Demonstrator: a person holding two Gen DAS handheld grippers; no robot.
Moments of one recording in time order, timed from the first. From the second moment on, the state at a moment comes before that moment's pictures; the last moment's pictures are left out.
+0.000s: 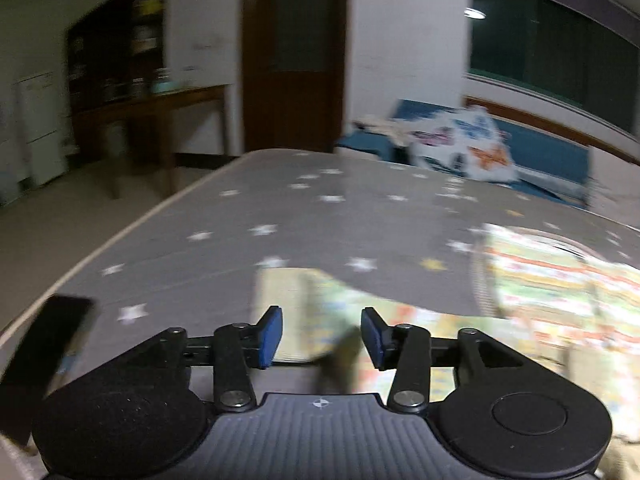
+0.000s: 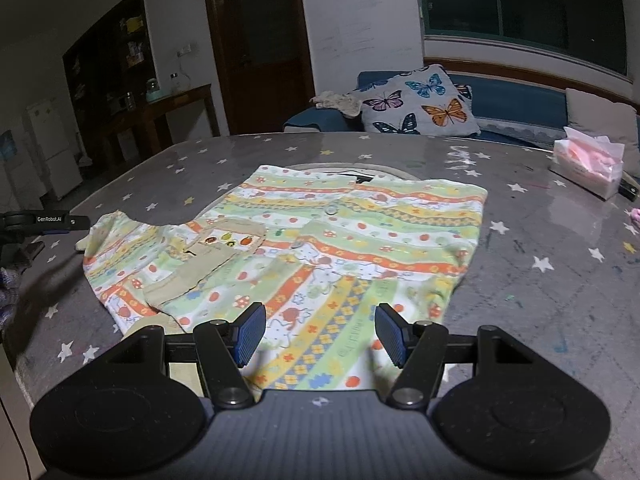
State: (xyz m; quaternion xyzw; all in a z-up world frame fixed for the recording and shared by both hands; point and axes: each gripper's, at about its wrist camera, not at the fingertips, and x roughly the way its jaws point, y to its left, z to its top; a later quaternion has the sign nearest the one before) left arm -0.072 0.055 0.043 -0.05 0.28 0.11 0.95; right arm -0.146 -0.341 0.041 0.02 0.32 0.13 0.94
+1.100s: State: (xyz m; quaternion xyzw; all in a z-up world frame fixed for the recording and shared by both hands) left arm -0.089 -0.092 0.106 -0.09 0.24 -0.28 0.93; right arm -0.153 -0.356 0.042 0.05 0.31 0.11 0.94
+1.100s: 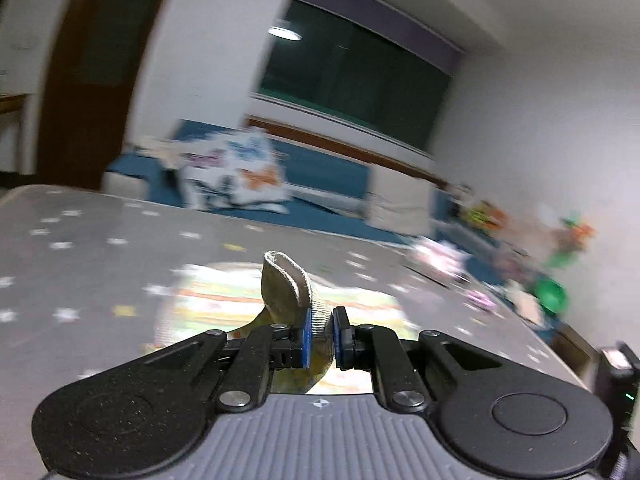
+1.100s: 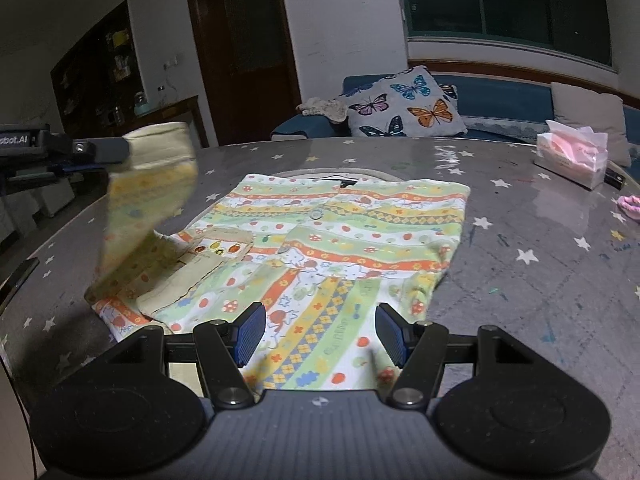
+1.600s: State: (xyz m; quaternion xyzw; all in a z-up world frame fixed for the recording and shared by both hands) left arm -0.098 -0.086 0.075 -0.02 0.27 -0.24 0.93; right arm -0.145 -0.355 0.042 0.07 0.33 0.13 0.93
